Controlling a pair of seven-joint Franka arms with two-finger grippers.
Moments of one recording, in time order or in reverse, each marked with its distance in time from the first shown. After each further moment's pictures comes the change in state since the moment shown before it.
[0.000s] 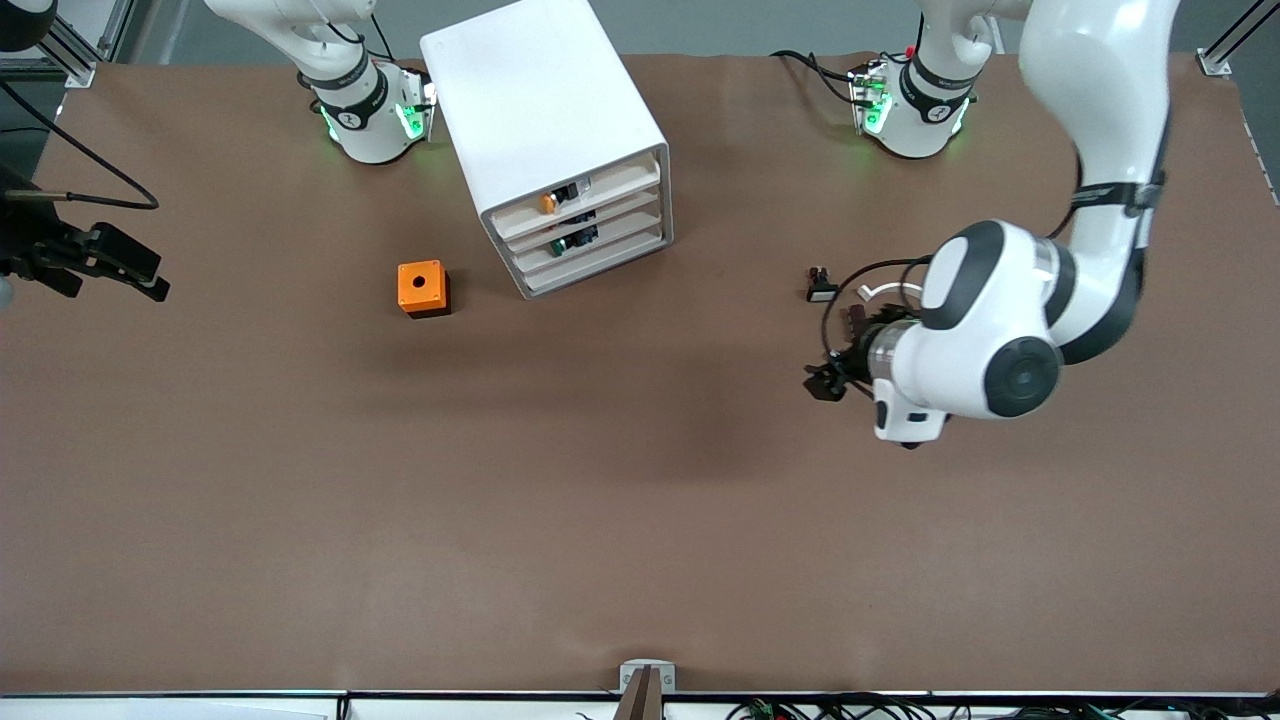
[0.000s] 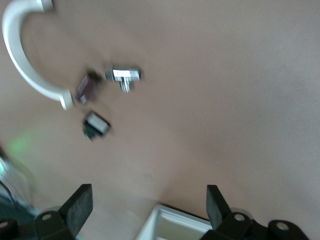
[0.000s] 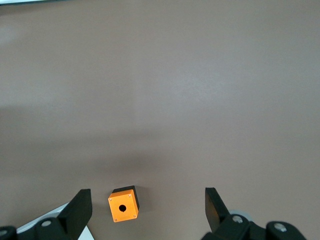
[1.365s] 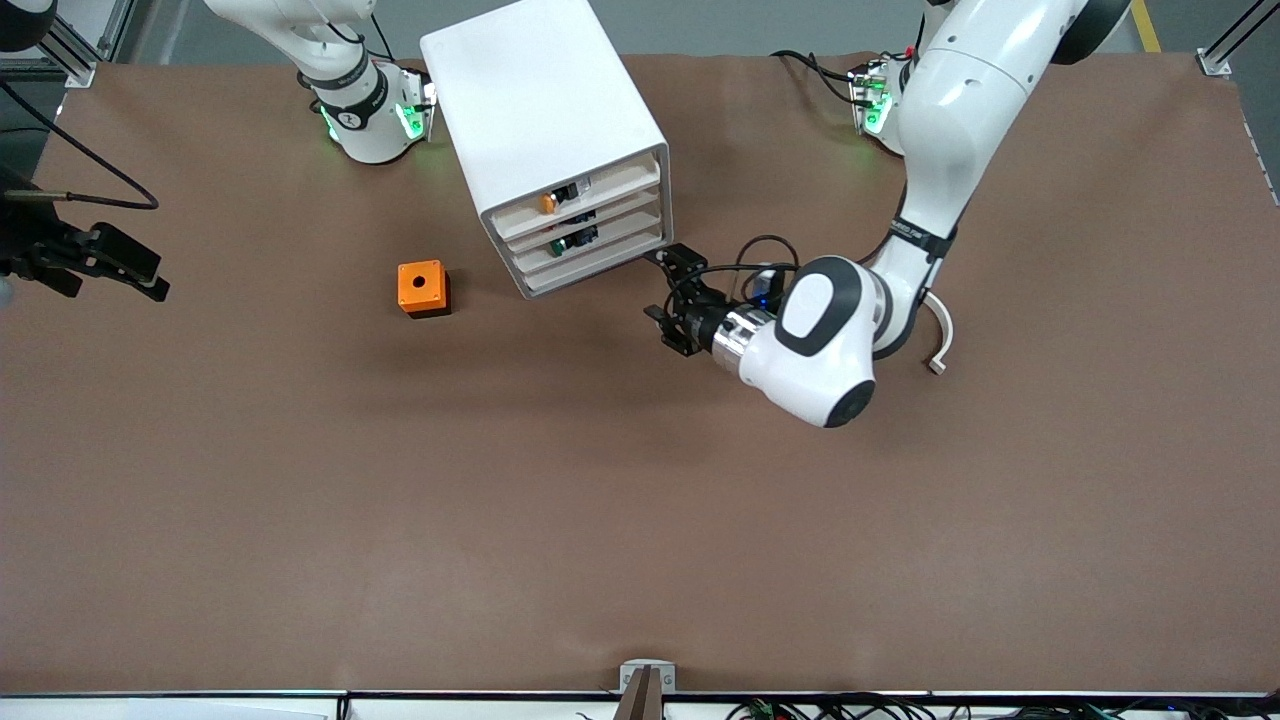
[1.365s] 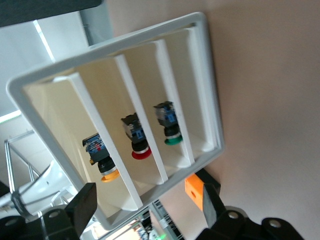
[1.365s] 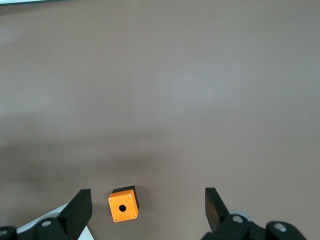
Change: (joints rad) left arm -0.193 0.174 -0.002 0.001 -0.686 0.025 -1.029; right arm 0.000 0.000 0.000 0.000 0.000 0.000 0.000
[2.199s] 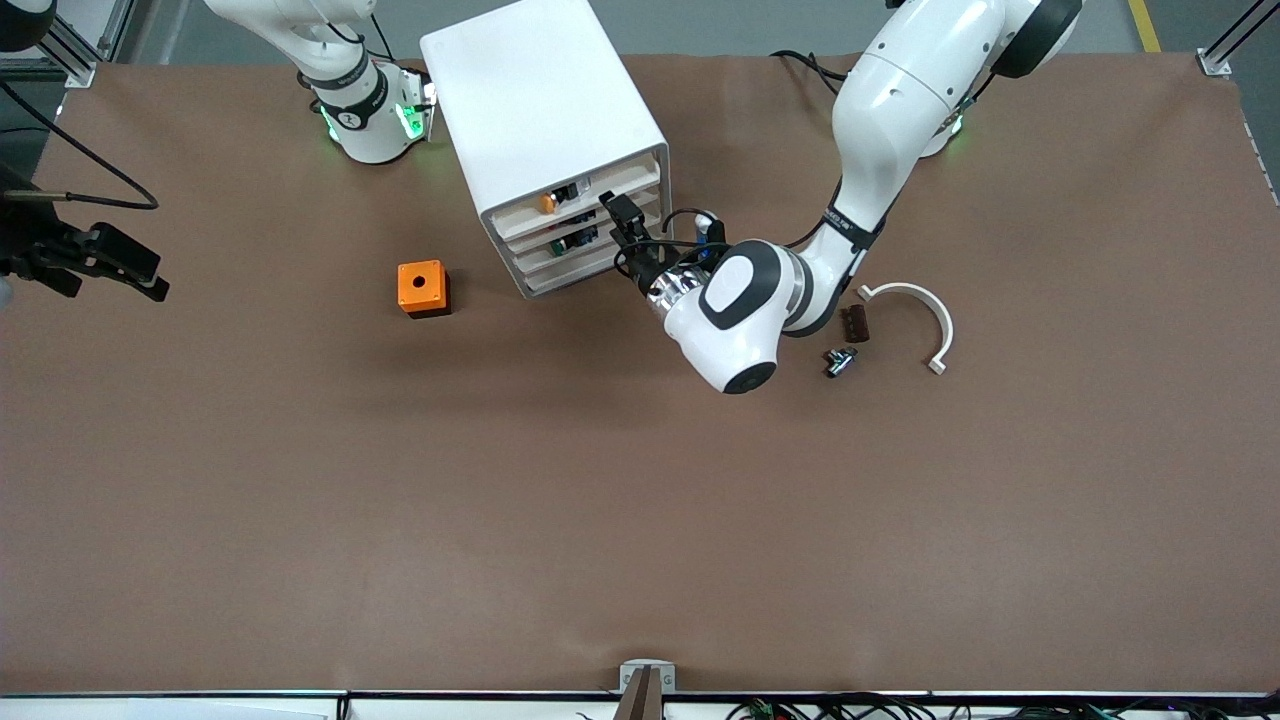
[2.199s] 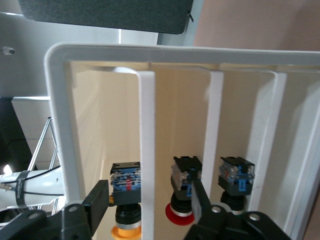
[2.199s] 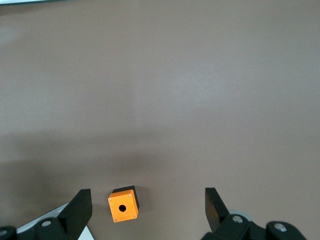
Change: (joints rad) left arm -0.114 0.062 -0.004 0.001 -0.093 -0.145 -0.311; right arm 0.000 0.000 0.000 0.000 0.000 0.000 0.000
